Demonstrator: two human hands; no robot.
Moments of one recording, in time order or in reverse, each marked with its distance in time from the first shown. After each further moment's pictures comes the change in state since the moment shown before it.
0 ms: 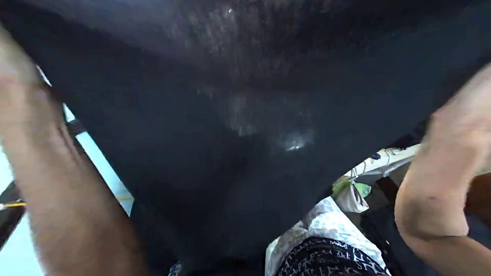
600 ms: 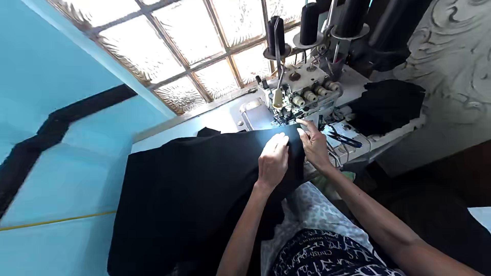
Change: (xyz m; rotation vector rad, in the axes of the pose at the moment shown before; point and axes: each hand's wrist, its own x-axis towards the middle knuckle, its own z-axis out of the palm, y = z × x) left_hand -0.353 0.087 0.218 -0.359 -0.480 0.549; right_hand -0.160 -0.075 0.031 -0.127 -0.772 0.790
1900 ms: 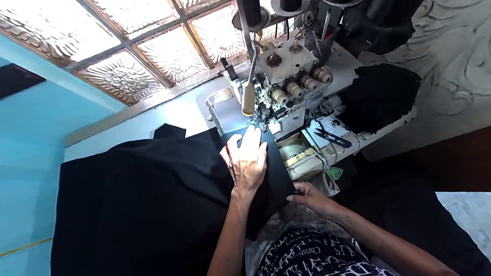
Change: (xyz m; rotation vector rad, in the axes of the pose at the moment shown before) left_hand 0.011 -0.018 0.017 0.305 -0.041 -0.191; right_hand -0.084 0.034 -0.032 0.709 -0.676 0.613
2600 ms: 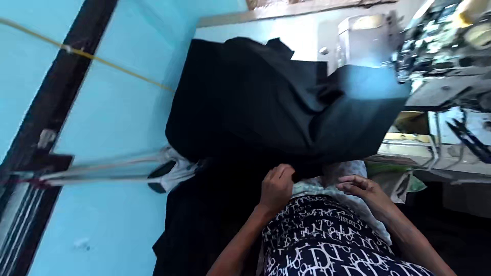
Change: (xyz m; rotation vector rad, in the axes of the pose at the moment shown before) left_hand -0.232 0.009 -0.097 -0.050 -0.122 -0.433; right_hand -0.019 0.049 0.006 -0.313 -0.077 0.207
